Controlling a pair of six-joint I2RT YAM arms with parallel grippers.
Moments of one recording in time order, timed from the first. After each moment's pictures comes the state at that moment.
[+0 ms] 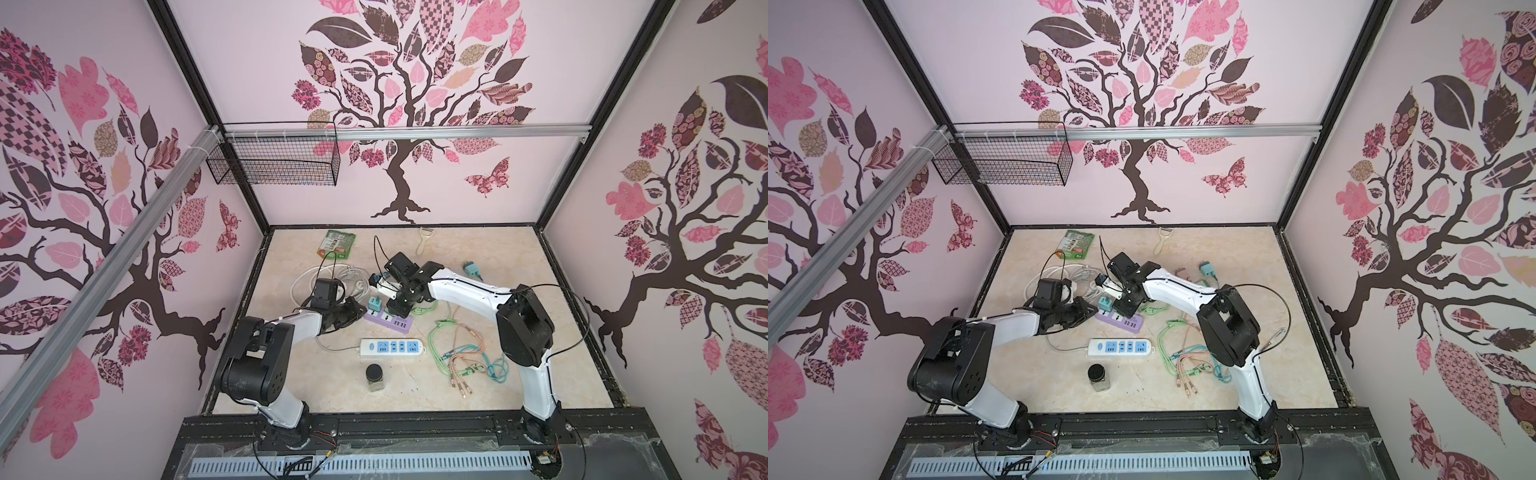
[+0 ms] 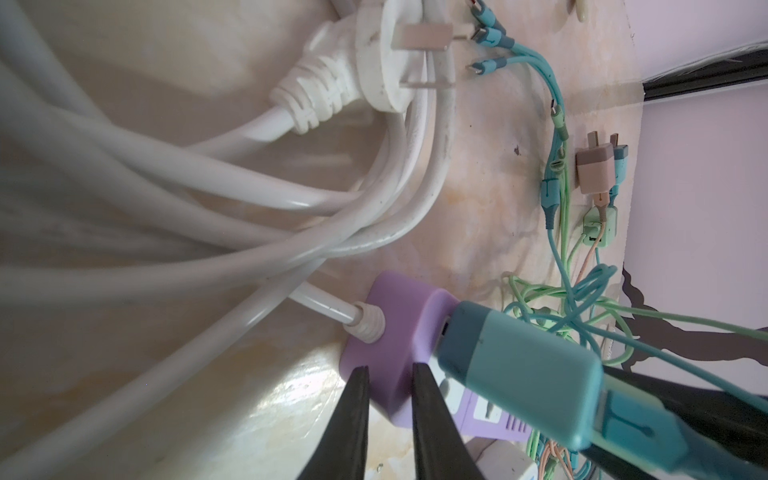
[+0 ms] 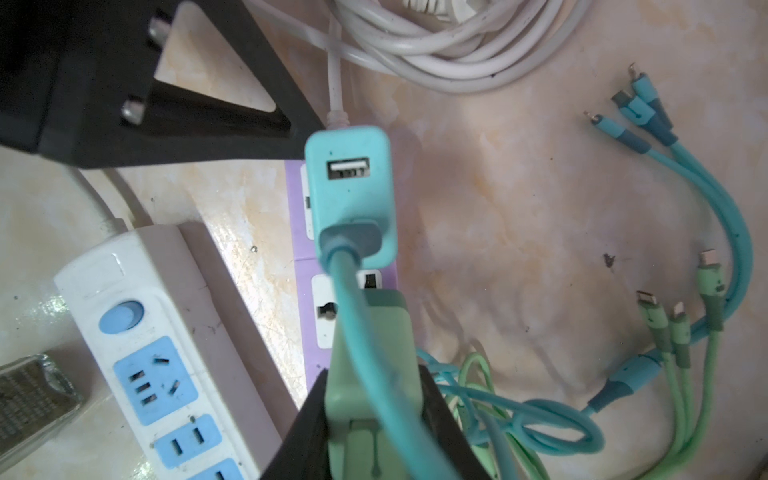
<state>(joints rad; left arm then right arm) -0.21 1.61 0.68 0.05 0.47 -0.68 0.79 2.05 1.65 -0.75 -0.12 -0.29</state>
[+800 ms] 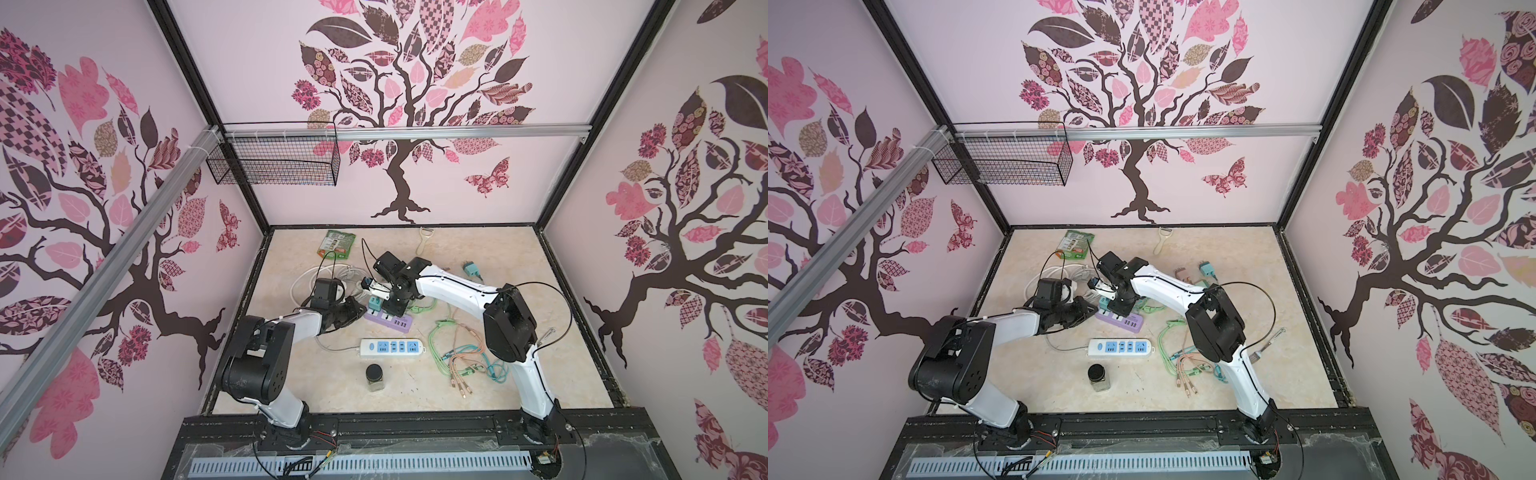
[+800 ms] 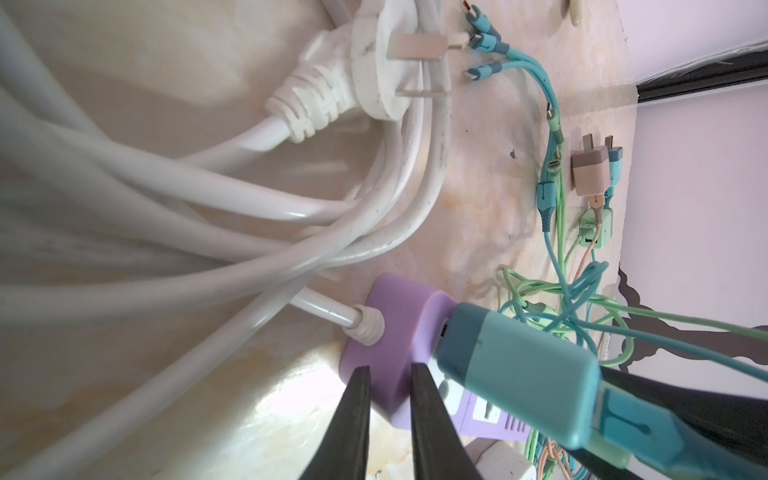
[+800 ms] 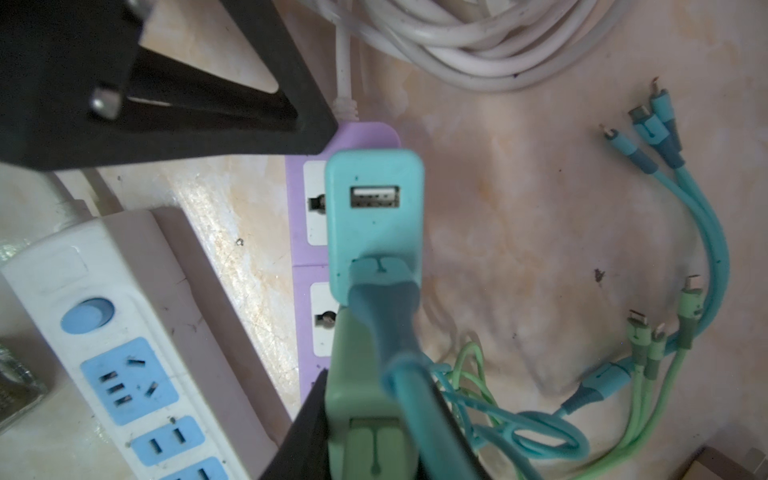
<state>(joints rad) -0.21 1.61 0.68 0.06 0.48 -0.68 0.82 2.17 1.86 -0.93 -0.04 -0.35</state>
